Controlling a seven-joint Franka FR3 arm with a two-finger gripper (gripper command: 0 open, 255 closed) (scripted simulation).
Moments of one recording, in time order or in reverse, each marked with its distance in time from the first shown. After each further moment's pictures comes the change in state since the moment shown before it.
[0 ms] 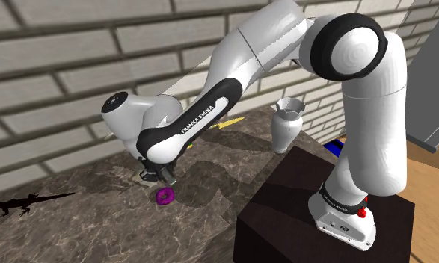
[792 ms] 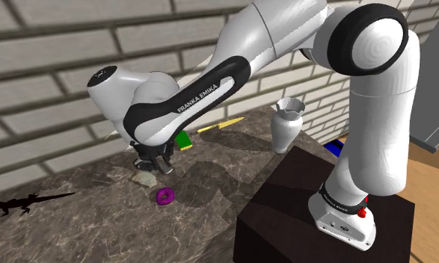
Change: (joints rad) arm -0.009 -0.078 0.023 0.059 0.049 -0.125 -0.036
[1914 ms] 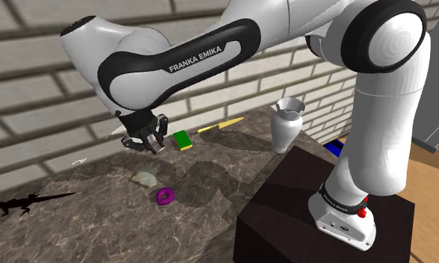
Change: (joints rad) arm 0.001 -0.054 0.015 0.160 0.038 -0.203 -0.043
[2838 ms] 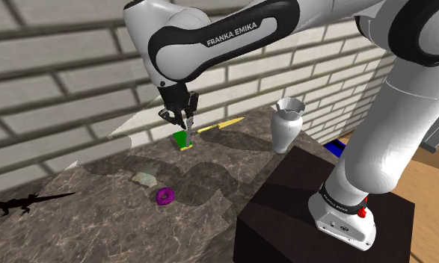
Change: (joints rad) arm -0.159 -0.265 -0.068 -0.263 0.101 0.059 -0.231
